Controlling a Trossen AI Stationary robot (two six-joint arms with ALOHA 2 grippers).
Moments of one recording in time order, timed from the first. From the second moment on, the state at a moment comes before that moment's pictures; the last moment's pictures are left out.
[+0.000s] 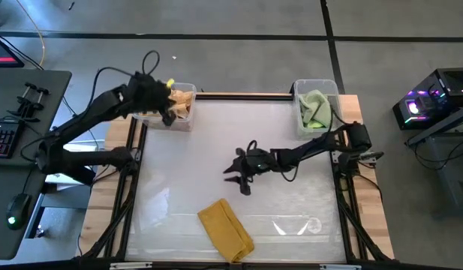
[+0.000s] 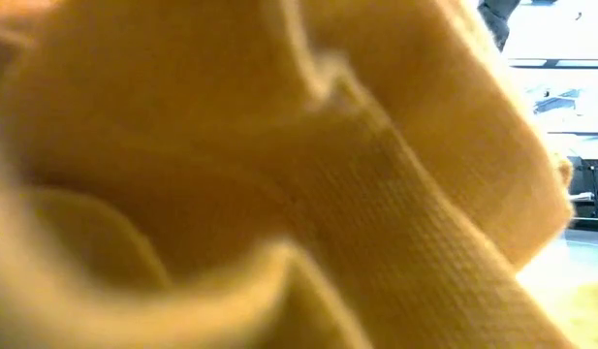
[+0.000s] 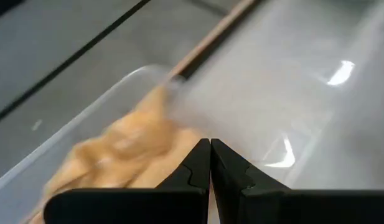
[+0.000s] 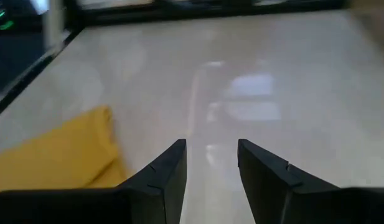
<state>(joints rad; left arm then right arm) 0.70 1.00 1.06 -0.81 -0.07 0.08 0.08 1.86 0.91 0.51 -0.07 0.08</state>
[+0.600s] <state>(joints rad) 0.05 0.81 0.55 -0.09 -0.09 0.04 0.13 2.16 1.22 0.26 -0.37 -0.29</state>
